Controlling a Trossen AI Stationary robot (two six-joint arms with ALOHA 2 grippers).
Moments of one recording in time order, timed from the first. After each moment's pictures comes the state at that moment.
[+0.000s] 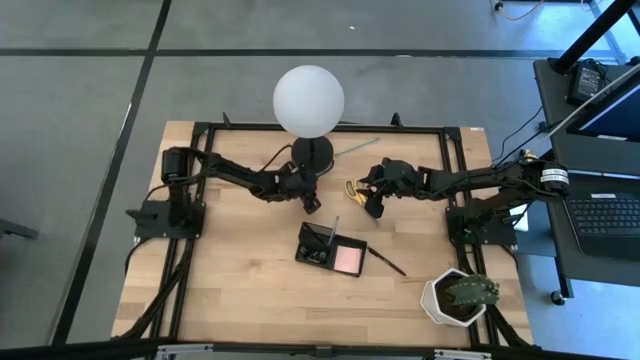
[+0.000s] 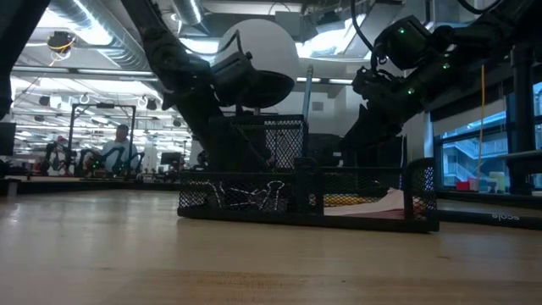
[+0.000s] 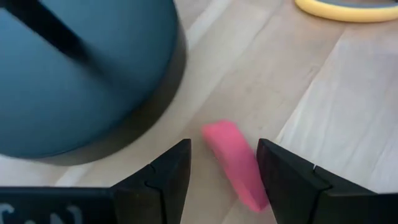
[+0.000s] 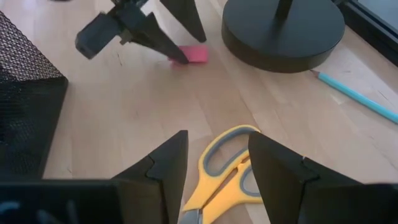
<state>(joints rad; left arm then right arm) 0.19 1.88 0.91 0.06 -0.39 -0.29 -0.23 1.34 0.53 0.19 0.09 0.10</state>
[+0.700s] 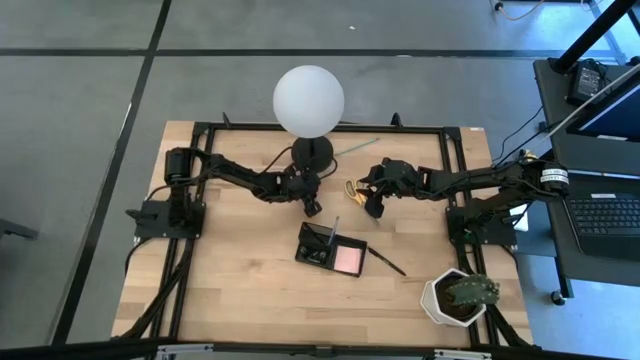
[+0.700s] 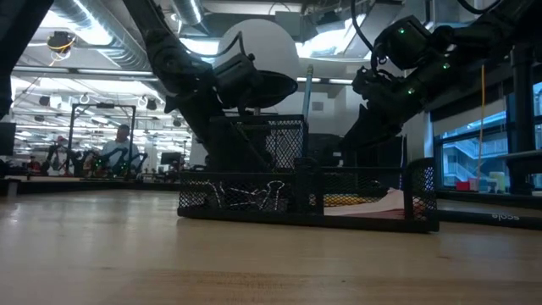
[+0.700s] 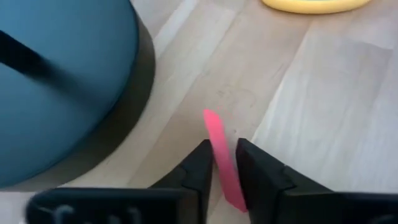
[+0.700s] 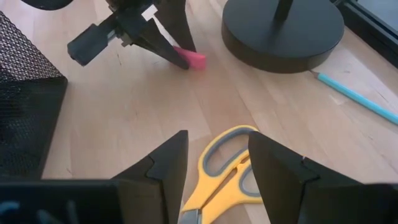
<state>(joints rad) 0.18 1.93 0.91 0.07 -0.34 -0.21 -0.23 1.34 0.53 0.19 0.09 0.09</state>
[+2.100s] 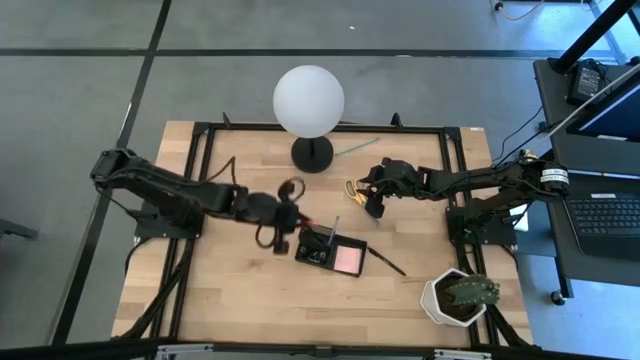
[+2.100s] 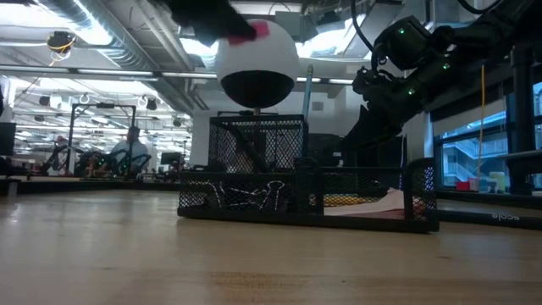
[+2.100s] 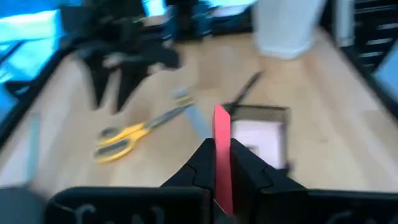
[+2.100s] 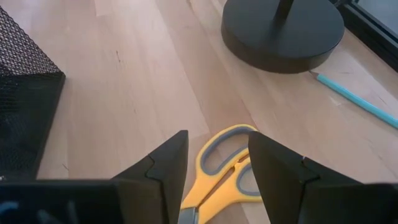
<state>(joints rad) -0.19 1.33 0.91 -0.08 -0.22 0.00 -0.23 1.34 0.53 0.19 0.09 0.07</state>
